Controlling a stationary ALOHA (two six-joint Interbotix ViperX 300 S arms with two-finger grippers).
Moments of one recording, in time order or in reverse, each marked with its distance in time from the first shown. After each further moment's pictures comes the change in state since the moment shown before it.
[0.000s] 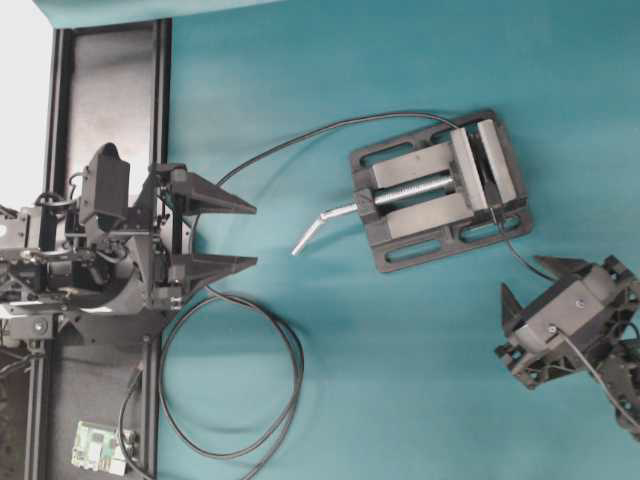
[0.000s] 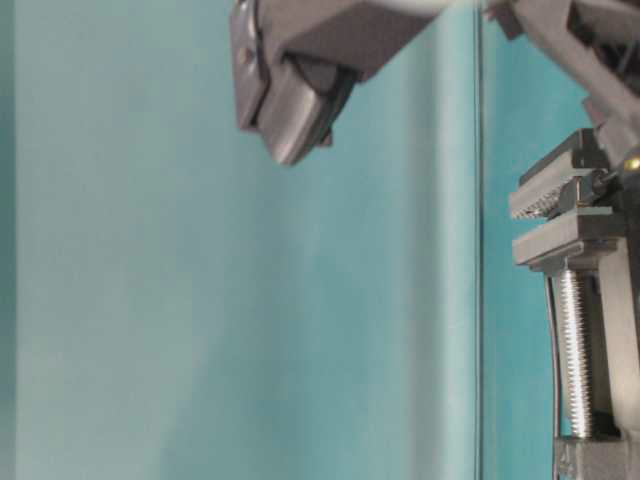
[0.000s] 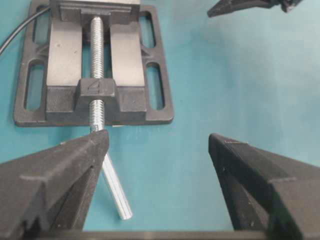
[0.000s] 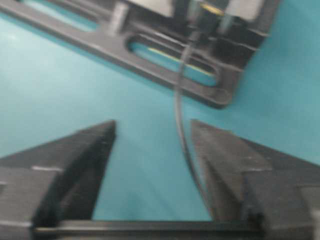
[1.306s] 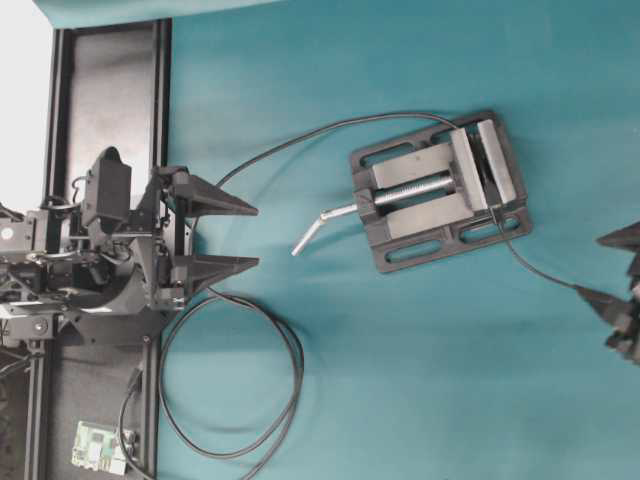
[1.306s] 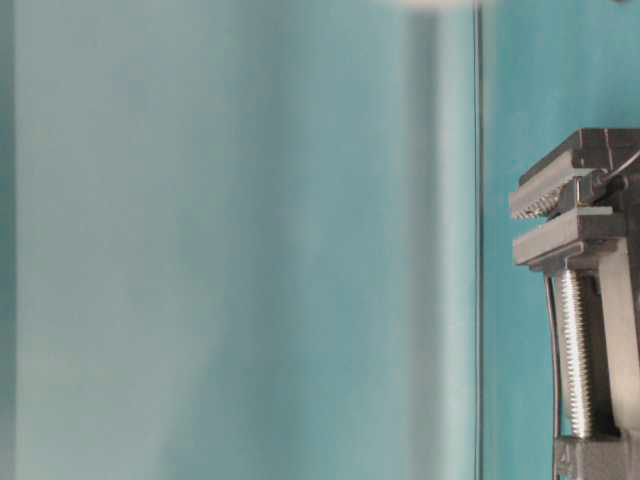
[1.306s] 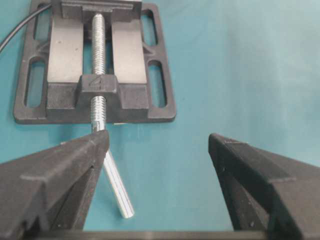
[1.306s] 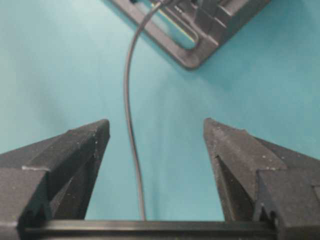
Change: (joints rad) left arm 0.002 0.000 0.051 0.000 -0.077 0.000; right arm 0.000 -0.492 0.457 -0.146 0.383 -0.046
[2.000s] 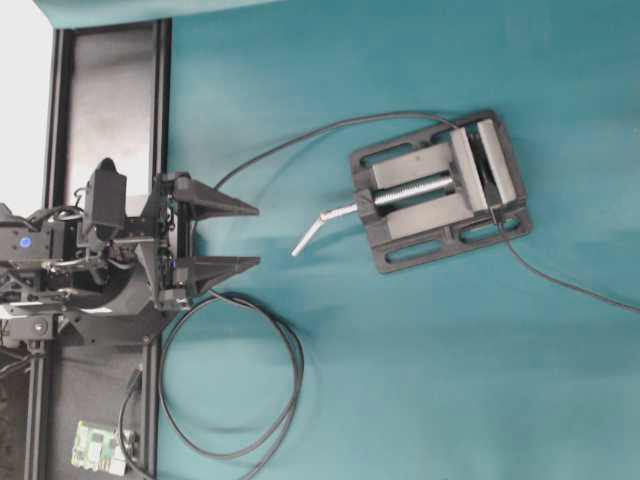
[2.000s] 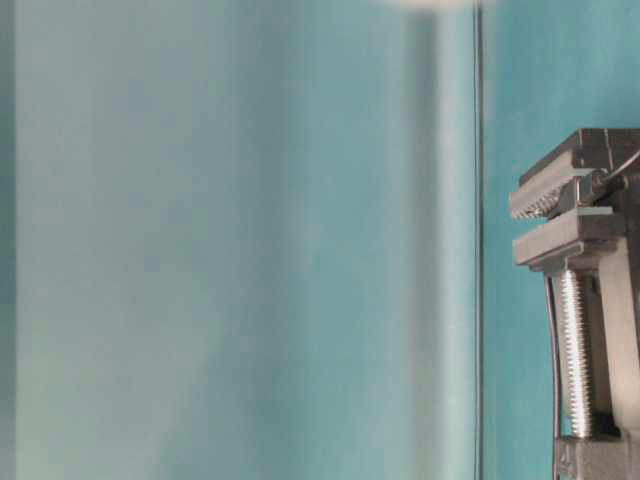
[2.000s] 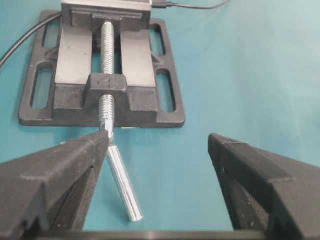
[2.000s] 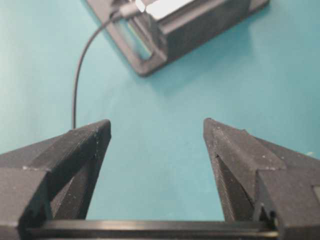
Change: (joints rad) left arm 0.000 0.000 0.140 0.000 -0.252 0.002; right arm -0.172 -0.543 0.374 -0.301 0.199 -0.003
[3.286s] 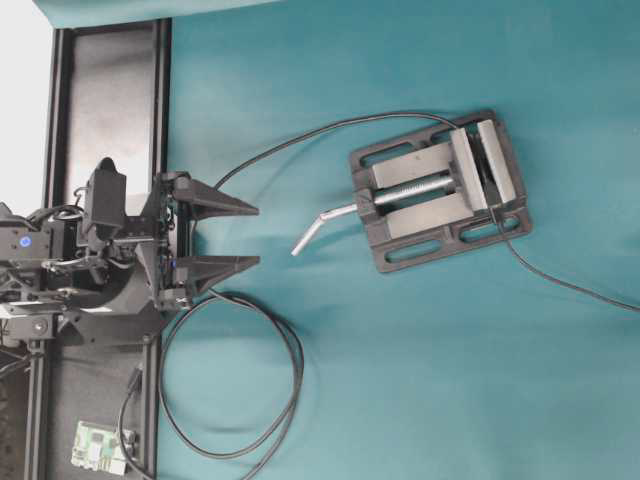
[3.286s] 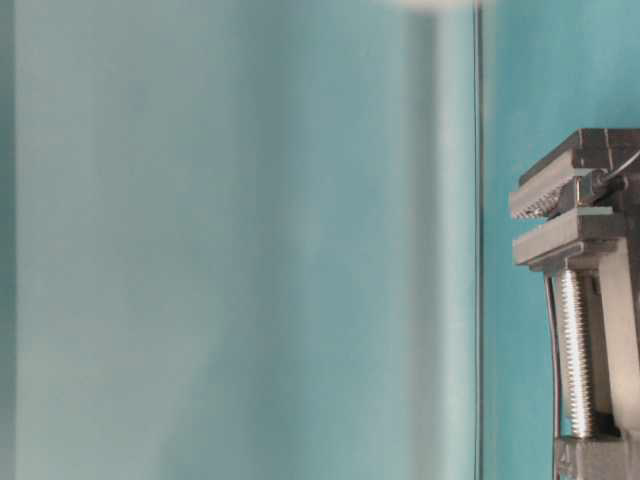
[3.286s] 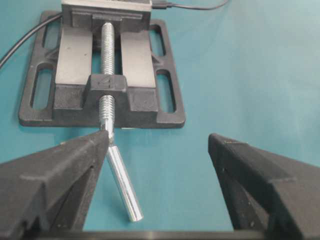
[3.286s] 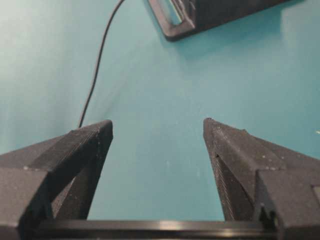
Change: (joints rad) left arm 0.000 0.000 0.000 0.000 0.000 -0.002; right arm -0.166 -0.327 0.198 -0.176 0.341 -0.017
